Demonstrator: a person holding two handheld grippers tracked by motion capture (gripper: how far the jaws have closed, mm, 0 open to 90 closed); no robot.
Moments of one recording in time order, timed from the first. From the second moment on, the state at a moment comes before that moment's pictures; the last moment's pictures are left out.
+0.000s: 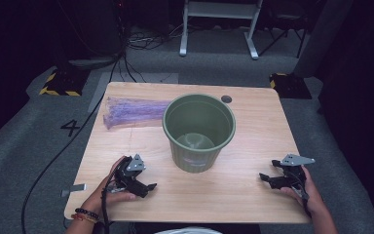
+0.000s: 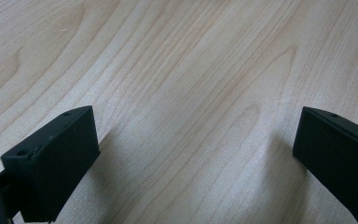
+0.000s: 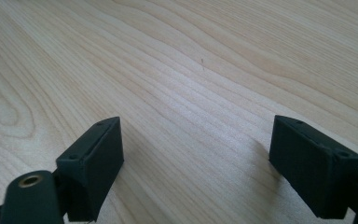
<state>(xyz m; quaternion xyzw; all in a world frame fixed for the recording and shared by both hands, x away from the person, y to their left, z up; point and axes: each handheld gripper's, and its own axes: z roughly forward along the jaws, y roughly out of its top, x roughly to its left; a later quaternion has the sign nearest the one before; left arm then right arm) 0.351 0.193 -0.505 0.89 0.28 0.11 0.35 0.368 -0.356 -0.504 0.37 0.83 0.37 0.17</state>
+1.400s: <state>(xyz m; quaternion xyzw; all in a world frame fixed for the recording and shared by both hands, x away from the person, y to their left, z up) 0.351 0.194 -0.505 0.89 0.28 0.11 0.35 0.380 -0.329 -0.481 0.34 0.82 0.40 0.20</state>
